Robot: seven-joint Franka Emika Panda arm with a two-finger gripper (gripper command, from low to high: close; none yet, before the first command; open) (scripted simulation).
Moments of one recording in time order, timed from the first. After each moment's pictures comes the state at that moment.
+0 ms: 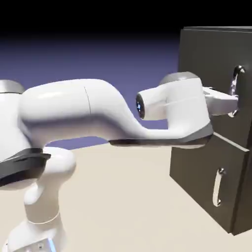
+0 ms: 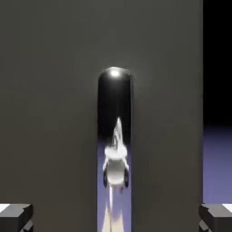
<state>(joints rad) 1.17 -0.91 -1.26 -2.01 -2.90 3.06 2.83</state>
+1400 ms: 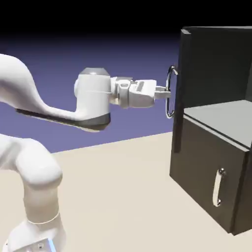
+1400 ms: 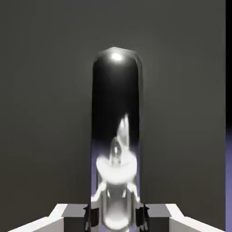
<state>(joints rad) 0.20 -1.01 -0.21 -2.78 -1.98 2.39 2.65</state>
